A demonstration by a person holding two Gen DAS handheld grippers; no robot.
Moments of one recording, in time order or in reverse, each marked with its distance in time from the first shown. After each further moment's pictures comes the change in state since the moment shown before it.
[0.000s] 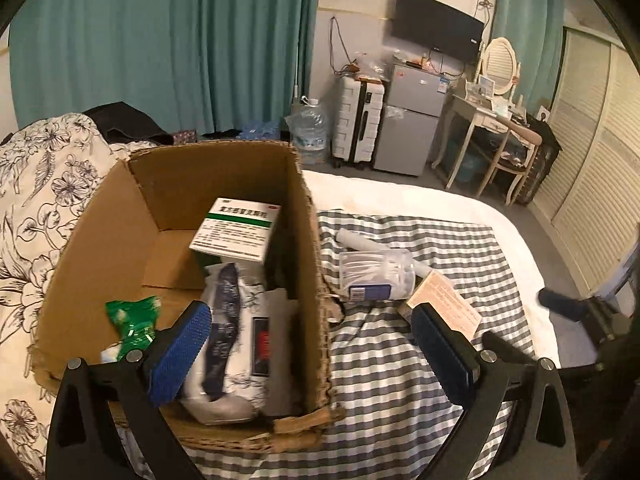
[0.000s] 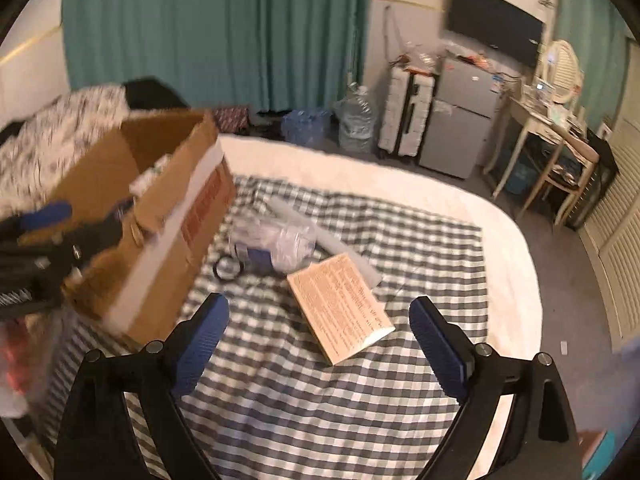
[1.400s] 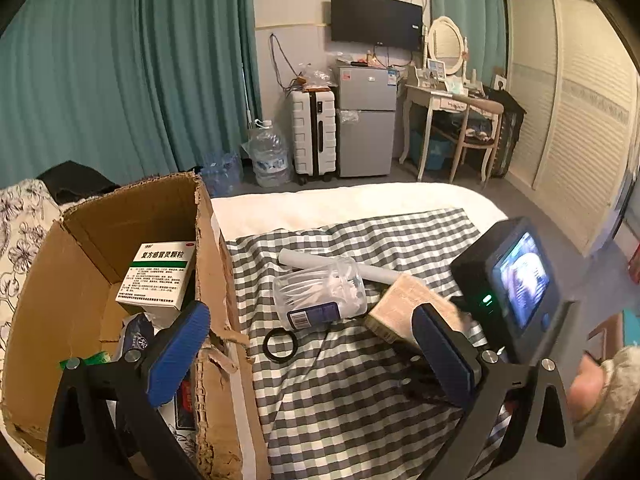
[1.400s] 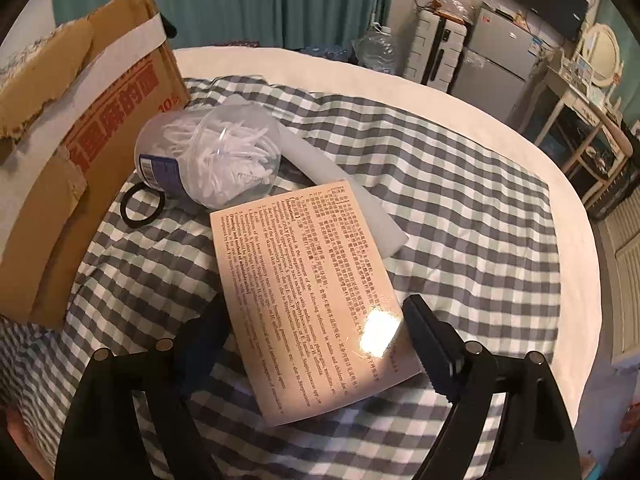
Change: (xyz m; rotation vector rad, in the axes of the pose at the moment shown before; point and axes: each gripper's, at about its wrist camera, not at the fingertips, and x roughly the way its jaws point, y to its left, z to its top) left arm 0.029 -0.065 -0.004 0.220 -0.081 -0.030; right arm 0.126 -0.032 -0.023 -0.030 0.181 0.020
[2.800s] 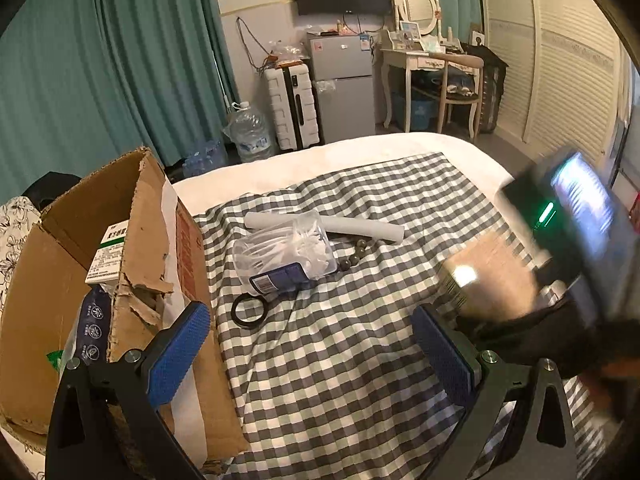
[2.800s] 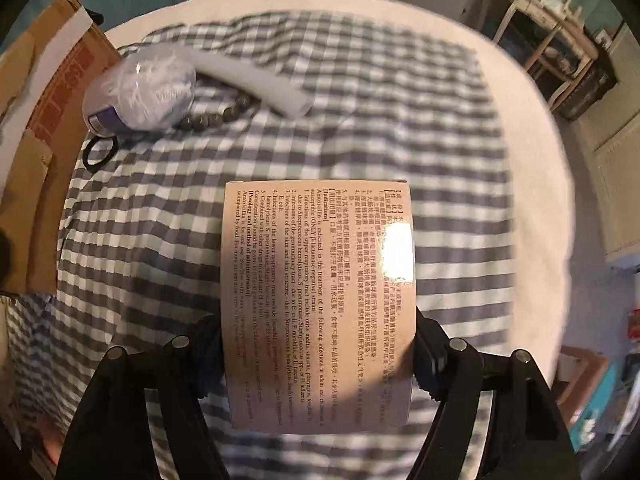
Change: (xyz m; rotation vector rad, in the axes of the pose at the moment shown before) left arm 0.010 -0.035 -0.025 0.108 0.099 -0.009; right arm -0.036 -0.033 -0.041 0.214 0.258 -0.118
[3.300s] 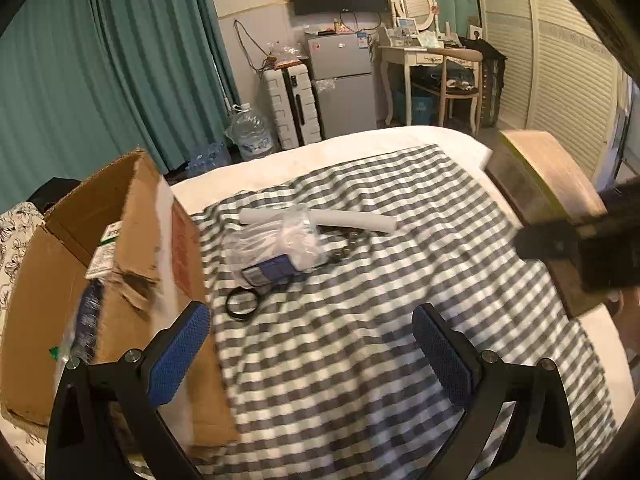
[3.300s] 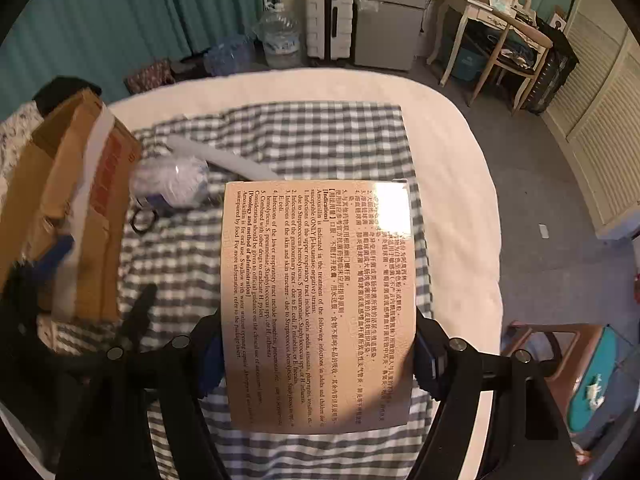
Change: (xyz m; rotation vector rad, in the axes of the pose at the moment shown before) left arm -0.006 -0.023 -0.008 0.020 -0.007 0.010; right arm -0.090 -0.026 0.002 0.137 -0.135 0.056
